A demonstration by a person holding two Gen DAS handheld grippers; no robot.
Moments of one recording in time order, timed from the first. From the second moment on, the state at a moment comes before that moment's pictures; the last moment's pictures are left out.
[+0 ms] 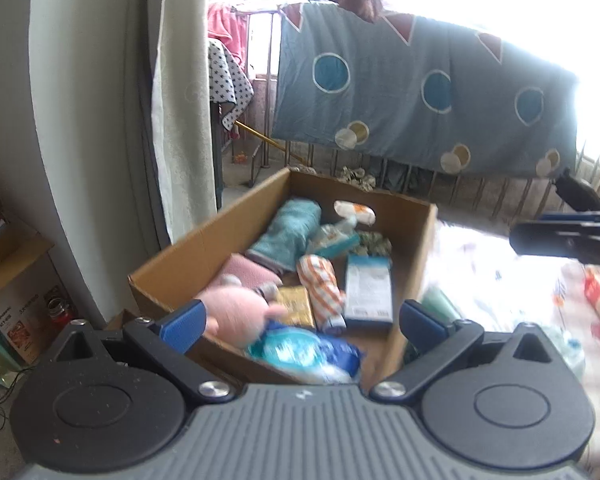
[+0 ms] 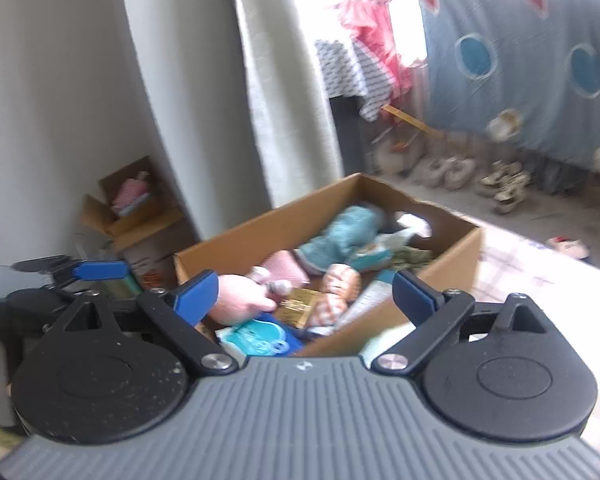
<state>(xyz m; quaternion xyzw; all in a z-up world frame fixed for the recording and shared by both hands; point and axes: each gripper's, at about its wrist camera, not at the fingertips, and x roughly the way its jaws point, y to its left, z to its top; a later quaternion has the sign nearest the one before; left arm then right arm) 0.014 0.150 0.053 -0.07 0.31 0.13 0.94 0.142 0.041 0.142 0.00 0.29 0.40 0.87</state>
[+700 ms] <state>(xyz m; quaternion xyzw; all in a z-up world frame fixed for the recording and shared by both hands) -0.016 0.120 0.029 -0.04 0.33 0.16 0.93 0.035 -0.003 0.099 -0.04 0.27 0.22 0.94</state>
